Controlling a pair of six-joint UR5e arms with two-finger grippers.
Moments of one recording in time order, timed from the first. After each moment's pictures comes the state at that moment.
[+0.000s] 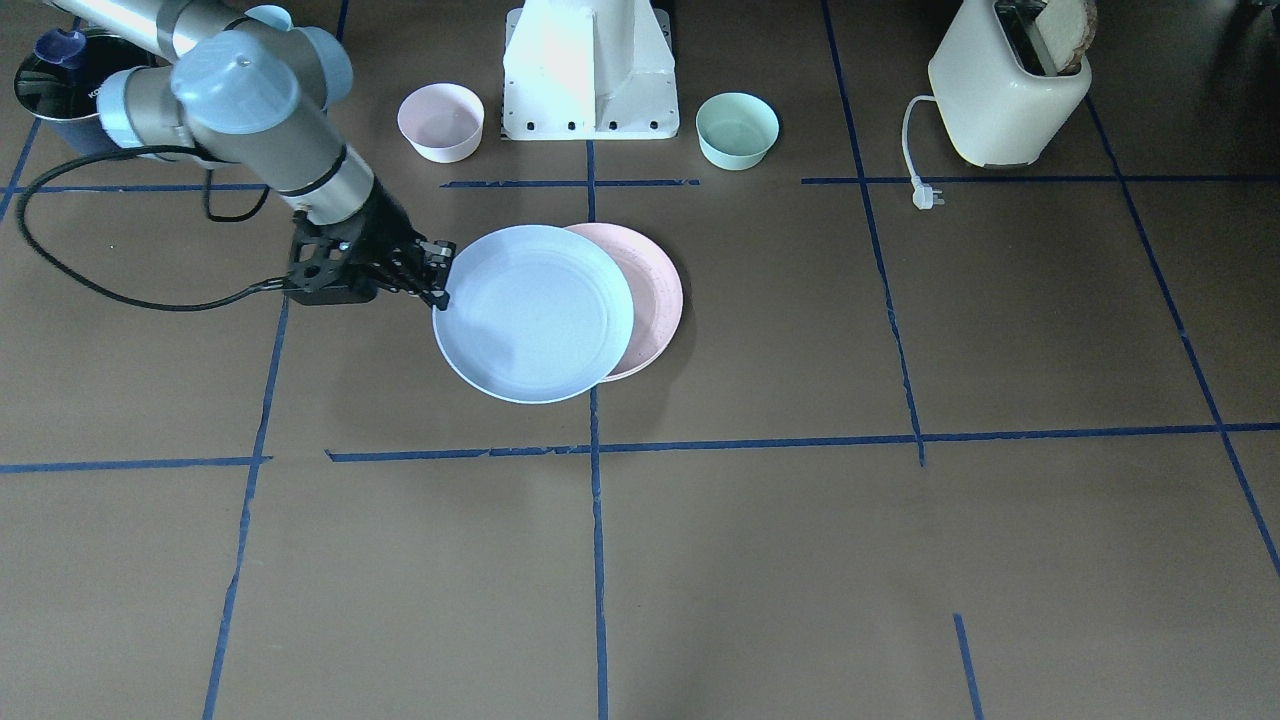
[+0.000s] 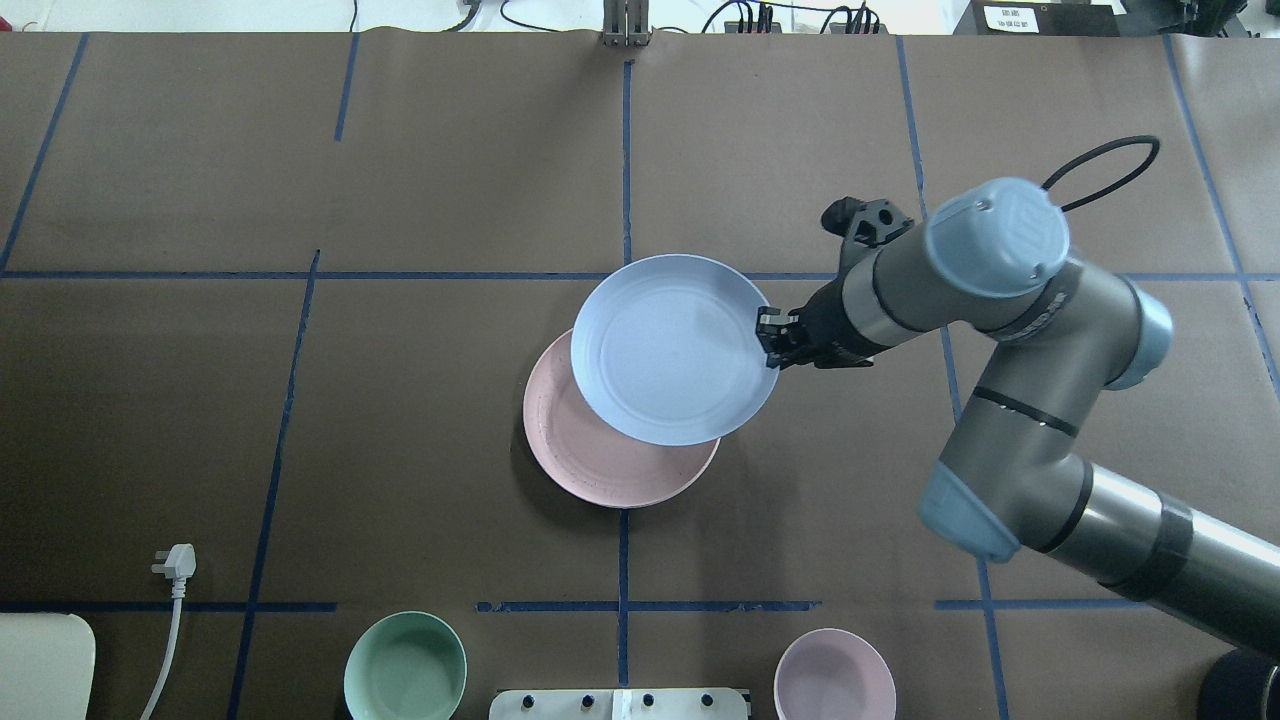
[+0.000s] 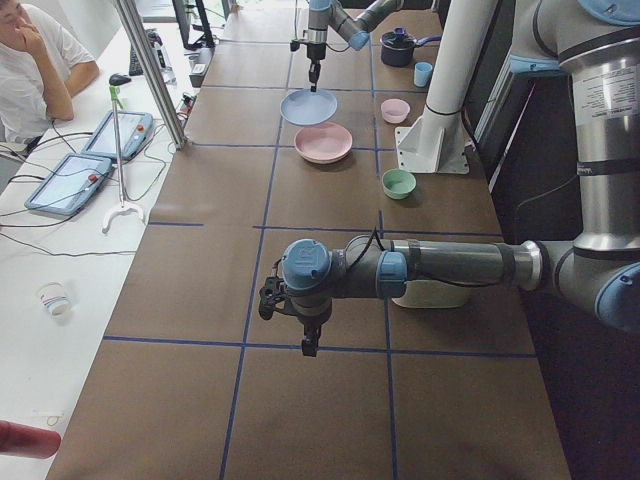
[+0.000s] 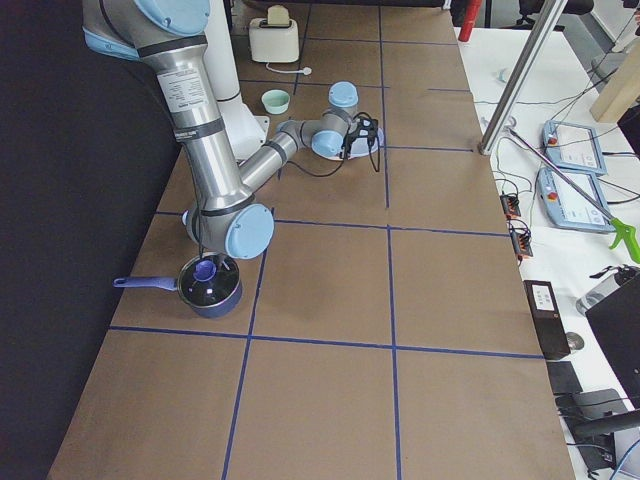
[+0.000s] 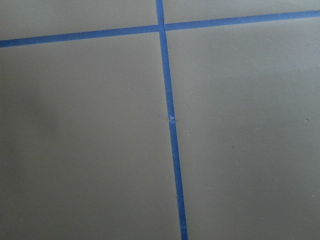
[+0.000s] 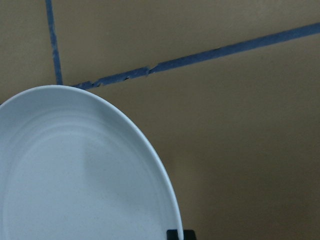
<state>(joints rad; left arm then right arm) -1.57 -1.37 -1.78 -1.53 -2.41 0.13 0.61 -1.15 1.79 -1.20 1.99 1.42</state>
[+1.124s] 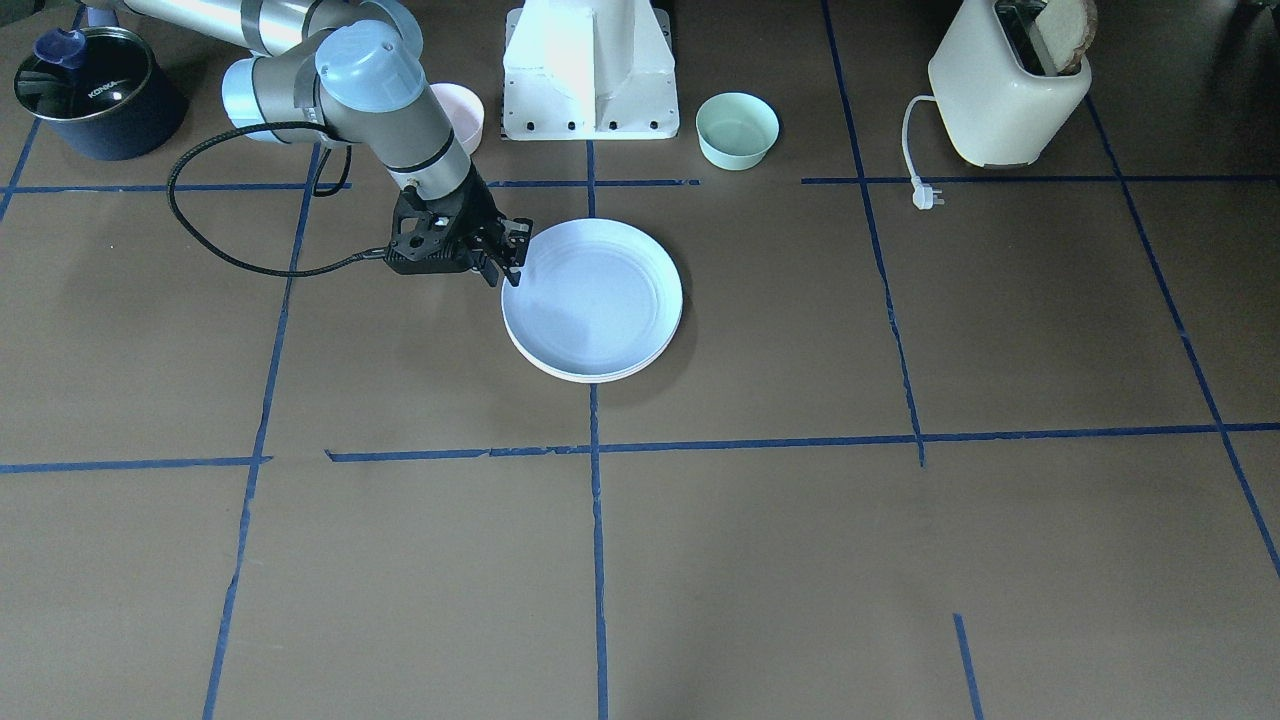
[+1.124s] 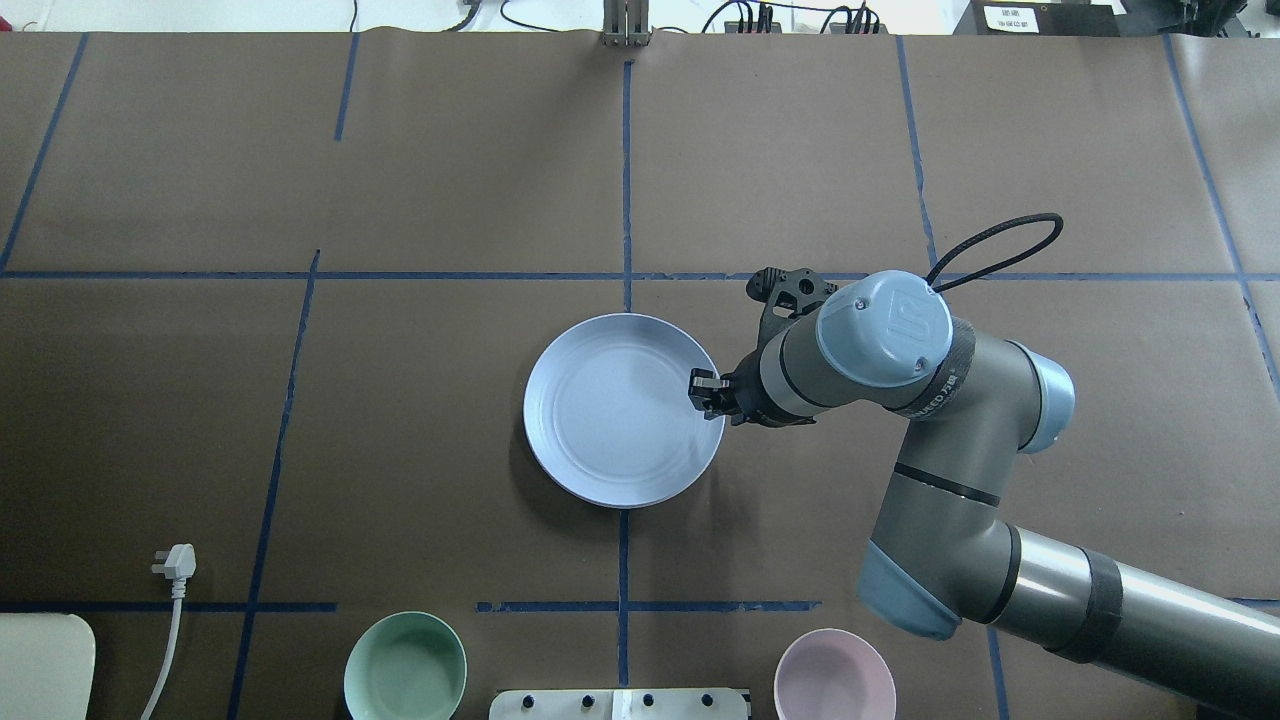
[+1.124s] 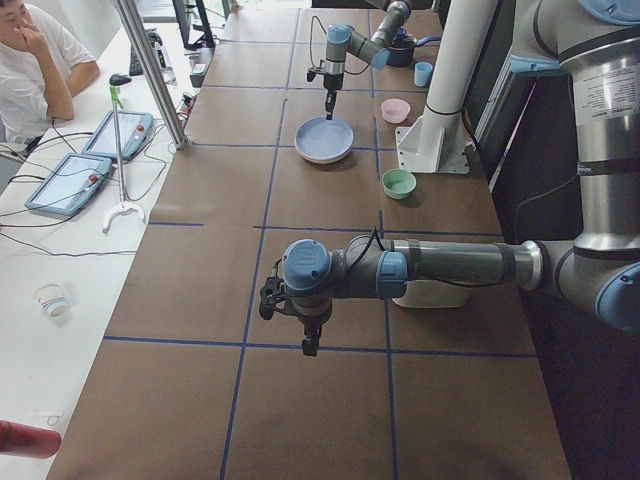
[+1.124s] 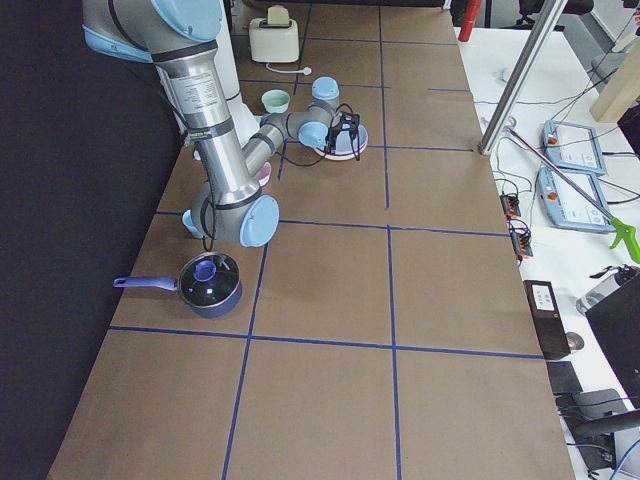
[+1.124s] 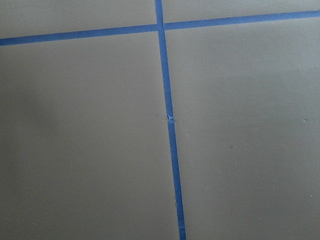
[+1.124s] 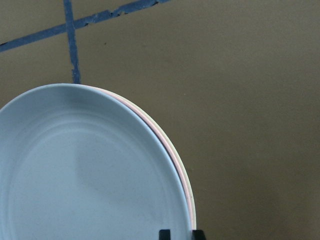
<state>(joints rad) -1.56 -1.37 -1.78 -1.53 -2.41 0.13 0.51 -1.11 1.77 -1.24 1.90 1.45</state>
